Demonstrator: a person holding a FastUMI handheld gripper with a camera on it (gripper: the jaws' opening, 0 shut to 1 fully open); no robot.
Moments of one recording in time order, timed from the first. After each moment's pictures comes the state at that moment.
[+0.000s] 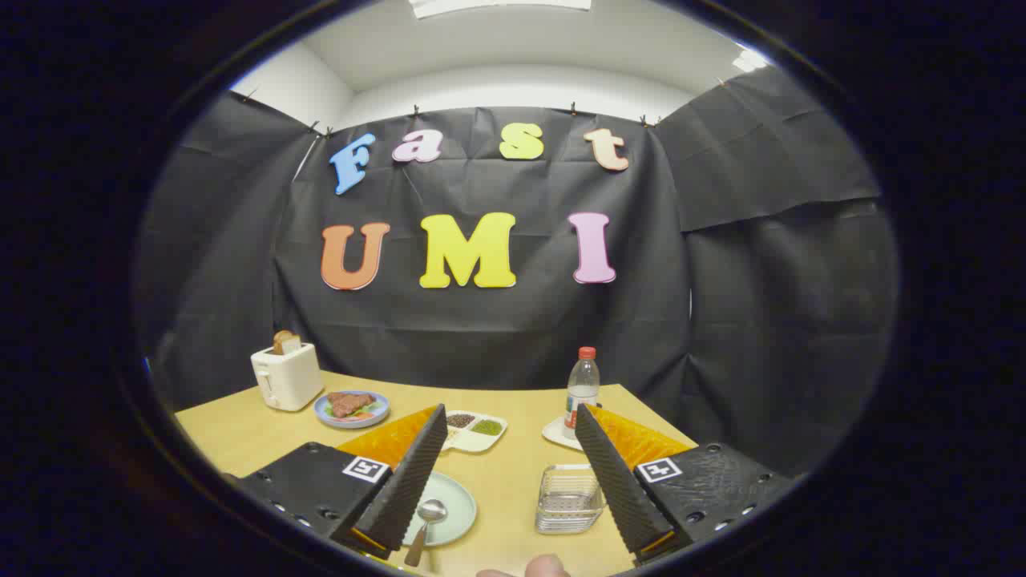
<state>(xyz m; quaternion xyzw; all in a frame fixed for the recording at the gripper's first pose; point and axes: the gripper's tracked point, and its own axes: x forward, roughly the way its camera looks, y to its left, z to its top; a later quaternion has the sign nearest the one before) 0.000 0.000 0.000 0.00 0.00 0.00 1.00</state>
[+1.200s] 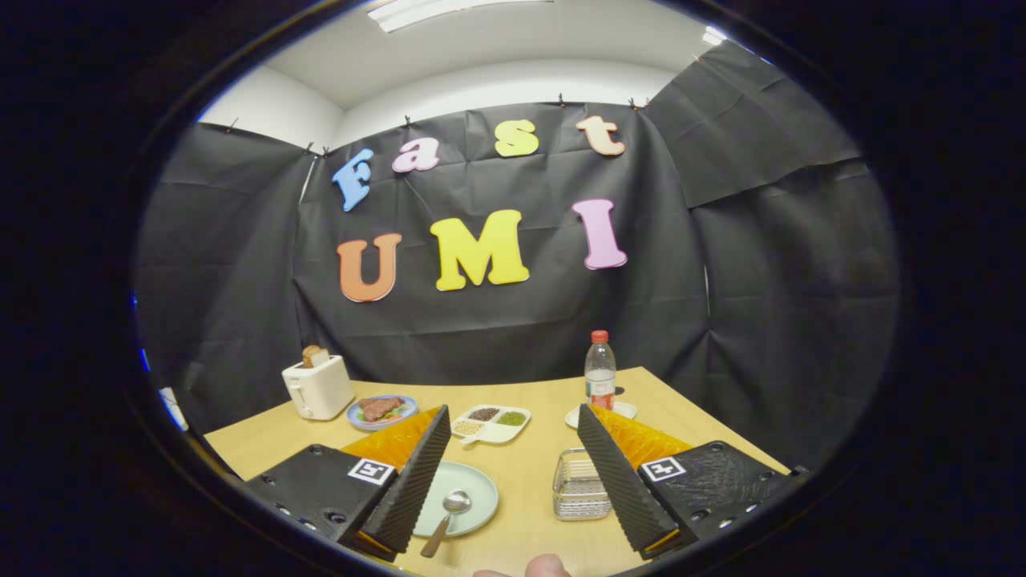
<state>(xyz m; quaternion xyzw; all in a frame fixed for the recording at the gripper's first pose) -0.021 0.001 -0.001 0.05 0.02 0.06 1.00</state>
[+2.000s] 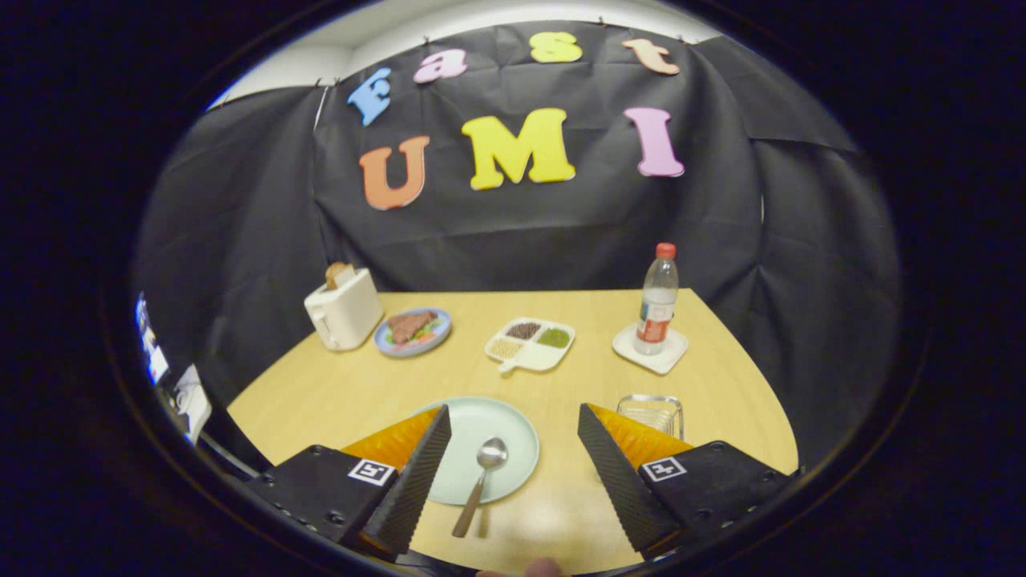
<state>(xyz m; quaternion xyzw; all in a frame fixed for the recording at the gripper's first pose) 0.006 0.051 -0.084 -0.01 0.27 0.11 0.96</state>
